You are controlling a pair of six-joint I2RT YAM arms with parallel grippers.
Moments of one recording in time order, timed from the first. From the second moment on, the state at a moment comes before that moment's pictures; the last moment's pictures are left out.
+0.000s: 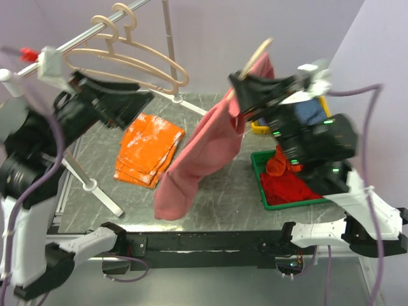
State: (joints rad) left arm -0.43 1.08 1.90 -0.53 0.40 -0.64; right arm 1.11 1.12 1.65 0.00 0.44 -0.09
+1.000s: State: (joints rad) left arm -0.42 0.79 1.06 -0.67 0.77 -0.60; right arm 1.02 1.08 0.96 0.25 0.24 0.12
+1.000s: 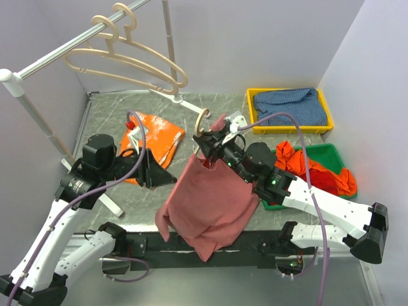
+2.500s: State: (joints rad) left arm -0.52 0.71 0.77 -0.33 0.95 -0.86; right arm 1.19 1.23 1.04 0.28 0.38 -0.09
